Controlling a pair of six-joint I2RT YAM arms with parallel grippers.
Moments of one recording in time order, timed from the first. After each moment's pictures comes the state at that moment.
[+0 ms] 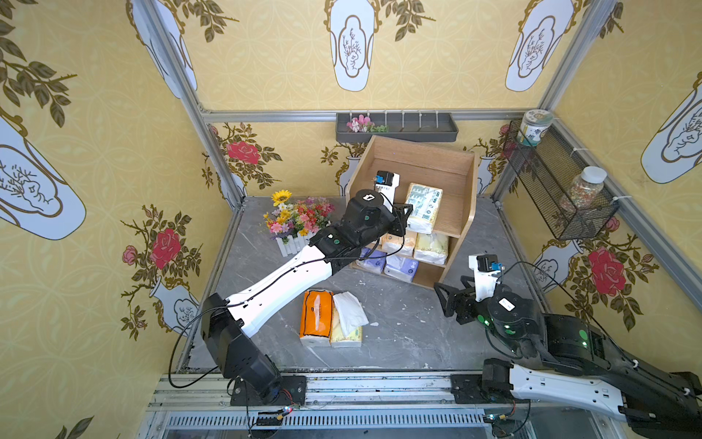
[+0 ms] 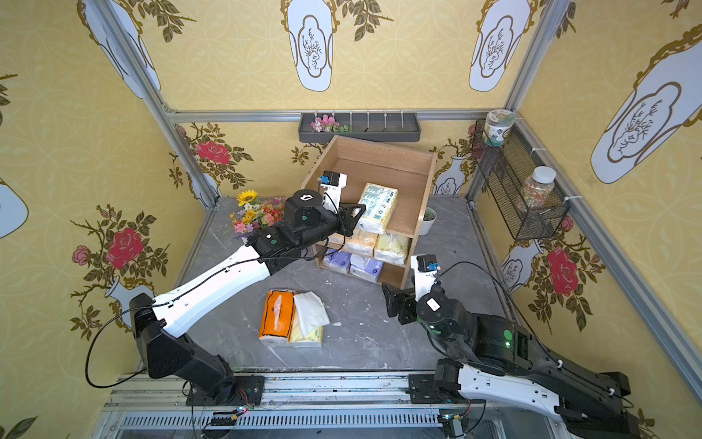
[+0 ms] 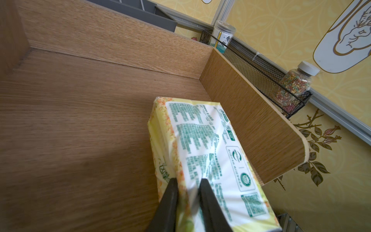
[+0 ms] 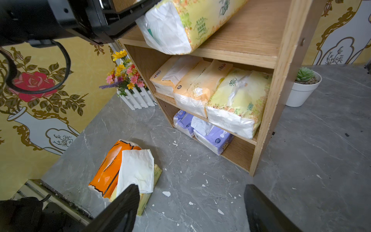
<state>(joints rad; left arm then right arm) -0.85 1.57 1.56 -0.22 -0.04 -0.41 1.18 0.66 0.98 -0.87 0.64 0.60</state>
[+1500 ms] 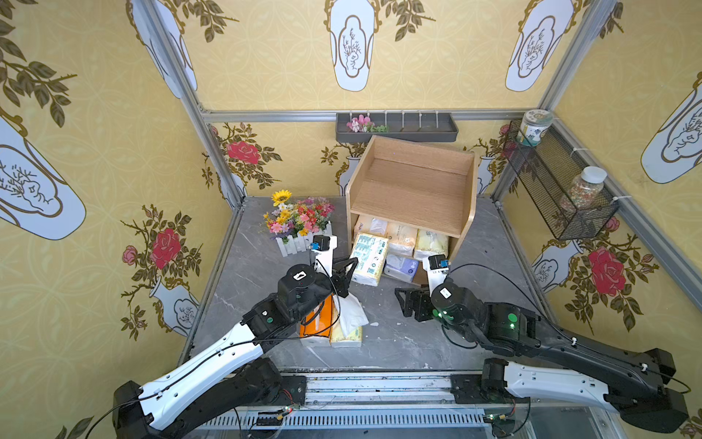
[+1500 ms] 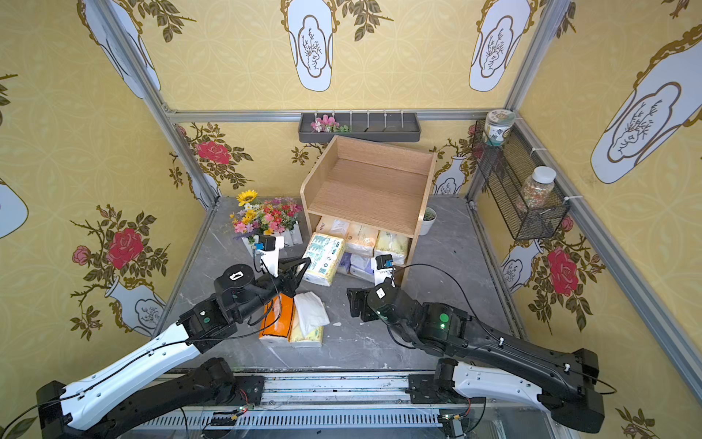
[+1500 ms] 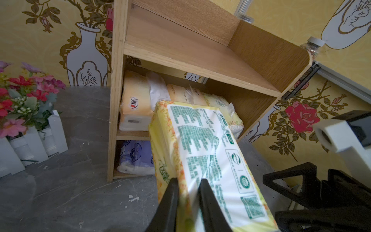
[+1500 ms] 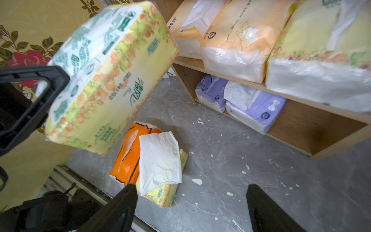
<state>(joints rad) -0.85 0.85 0.71 -0.08 -0.13 -0.43 1.12 0.90 0.88 -0.59 0.40 0.77</state>
